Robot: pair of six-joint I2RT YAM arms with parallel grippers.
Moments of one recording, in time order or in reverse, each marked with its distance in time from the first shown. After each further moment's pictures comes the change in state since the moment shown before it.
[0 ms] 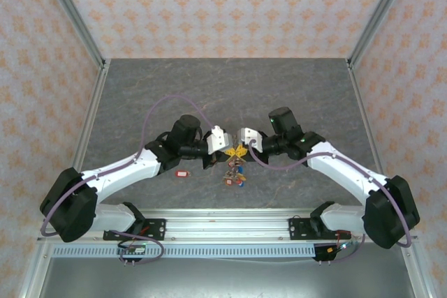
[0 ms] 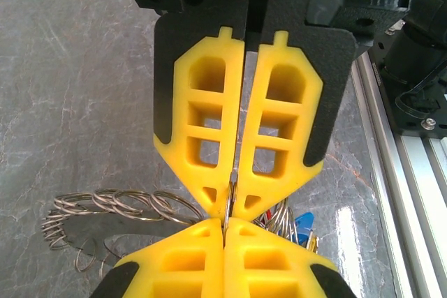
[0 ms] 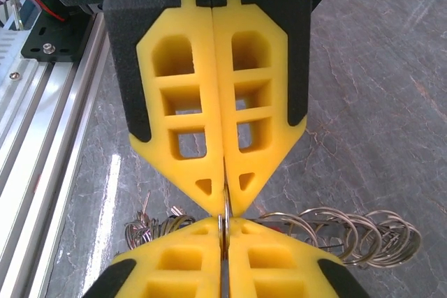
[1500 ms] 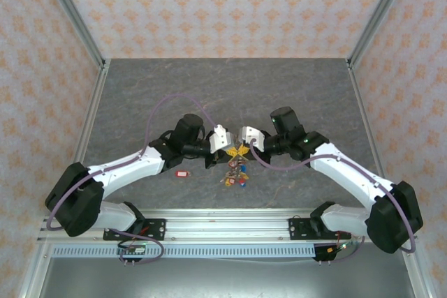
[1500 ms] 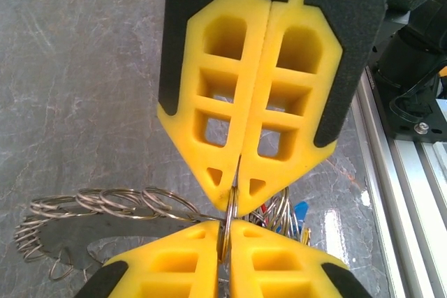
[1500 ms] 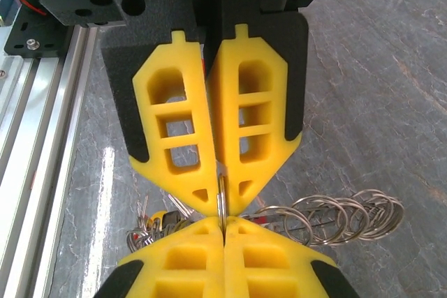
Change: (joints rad) left arm -0.005 0.055 0.020 0.017 0.031 -0.019; right arm 0.011 -0.035 0.034 -0.079 0.072 0.037
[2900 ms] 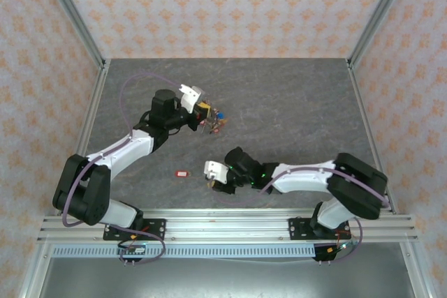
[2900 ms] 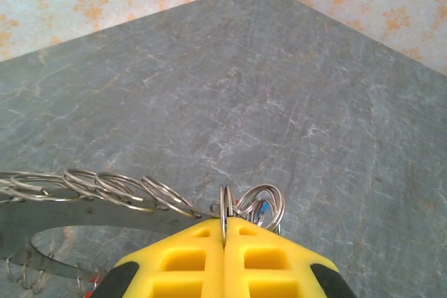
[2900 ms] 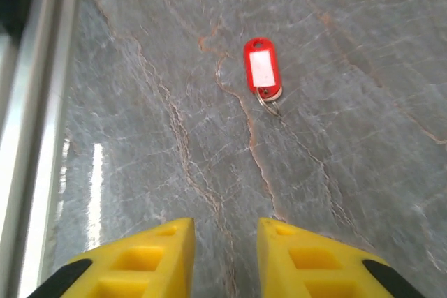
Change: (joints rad) left arm 0.342 0.083 0.090 0.153 -0.201 -0.325; right arm 0.504 0.356 -0.171 0.626 0.480 0.328
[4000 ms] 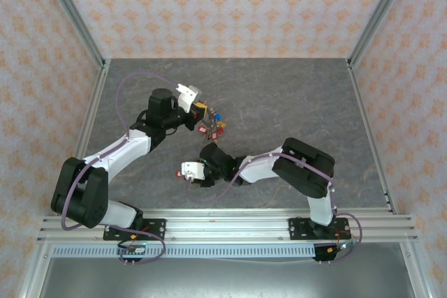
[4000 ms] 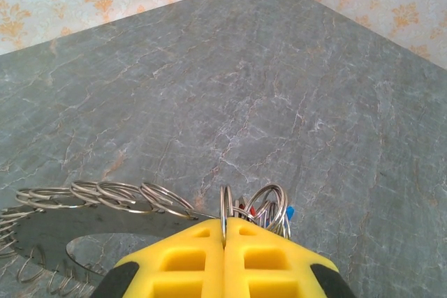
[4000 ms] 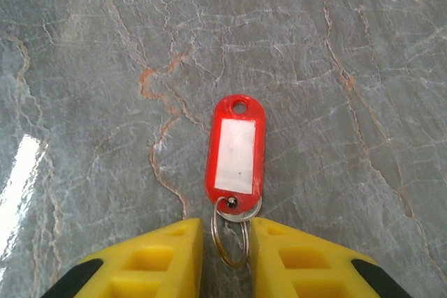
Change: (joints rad) left arm 0.018 -0.023 0.003 -0.057 0.008 0.009; right arm -0.001 0.391 0.271 0.115 -0.017 -0.243
